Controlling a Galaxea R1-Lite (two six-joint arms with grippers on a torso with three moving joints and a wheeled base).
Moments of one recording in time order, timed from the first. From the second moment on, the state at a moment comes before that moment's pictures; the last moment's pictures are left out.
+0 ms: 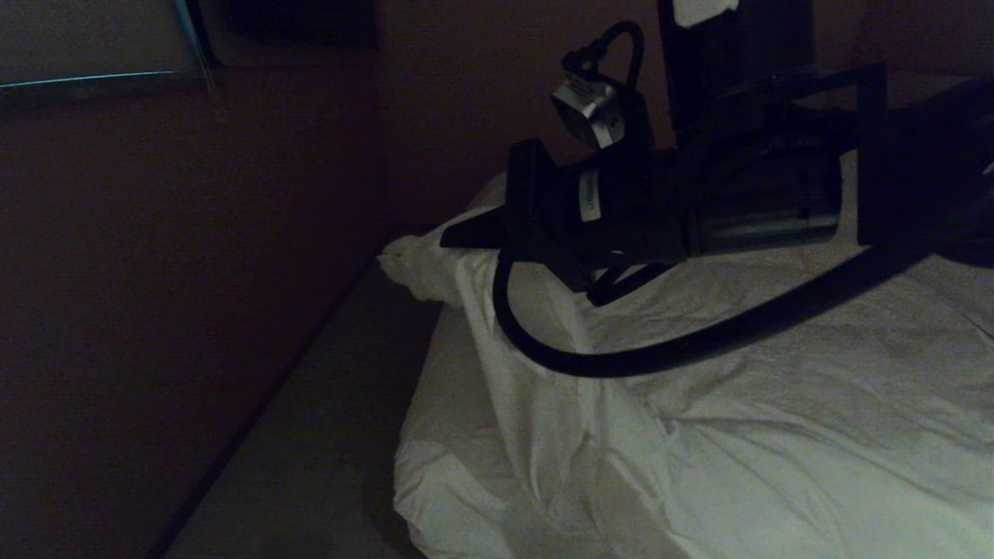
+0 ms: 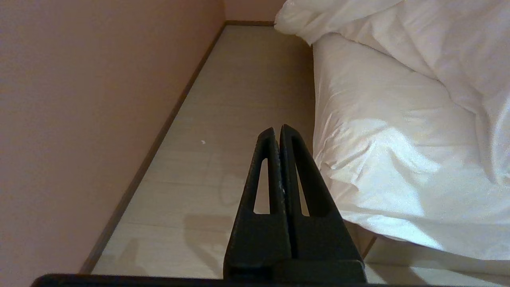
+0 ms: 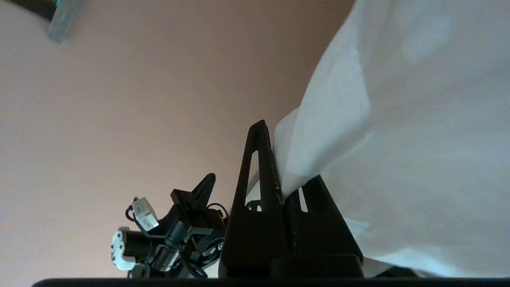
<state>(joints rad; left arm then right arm) 0.01 0.00 0.00 0.00 0.00 0.00 0.84 1.80 -1.75 0.22 0.32 0.68</state>
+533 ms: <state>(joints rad) 0.01 0.00 0.00 0.00 0.00 0.00 0.92 1.81 -1.80 0.23 0.29 0.63</state>
